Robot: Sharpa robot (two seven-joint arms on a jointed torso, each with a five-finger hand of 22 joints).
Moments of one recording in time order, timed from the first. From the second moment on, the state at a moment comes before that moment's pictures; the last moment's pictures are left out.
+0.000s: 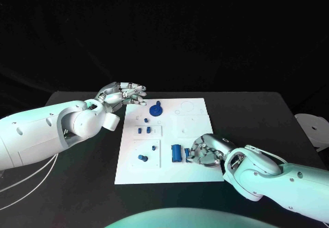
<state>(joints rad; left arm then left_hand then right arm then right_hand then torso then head) 1.17 -0.95 -0.03 1.48 -0.04 -0.09 0.31 1.43 -0.19 0.37 0.25 0.14 0.83 0.21 0.38 0.31 0.97 0.15 0.45 0.13 0.91 0.09 0.81 0.33 0.17 0.98 0.19 0.44 0.30 1.00 -0.88 -0.15 1.78 -1.42 -0.46 -0.34 1.18 -0.20 0.43 0.14 0.06 1.02 0.03 0.54 0.69 1.46 -0.04 1.35 1.31 1.47 -0.09 1.52 1.31 0.06 1.46 0.02 1.29 1.31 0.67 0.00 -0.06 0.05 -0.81</state>
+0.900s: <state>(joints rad) 1.17 -0.93 -0.03 1.47 -0.04 -0.09 0.31 1.43 -0.19 0.37 0.25 0.14 0.83 0.21 0.38 0.31 0.97 0.15 0.45 0.13 0.91 0.09 0.81 0.33 0.17 0.98 0.19 0.43 0.30 1.04 -0.90 -0.14 1.73 -1.18 -0.51 -0.20 1.21 -0.18 0.46 0.13 0.11 0.94 0.06 0.51 0.67 1.38 -0.01 1.15 1.29 1.47 -0.08 1.43 1.27 0.09 1.40 0.03 0.98 1.31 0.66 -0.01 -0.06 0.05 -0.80</state>
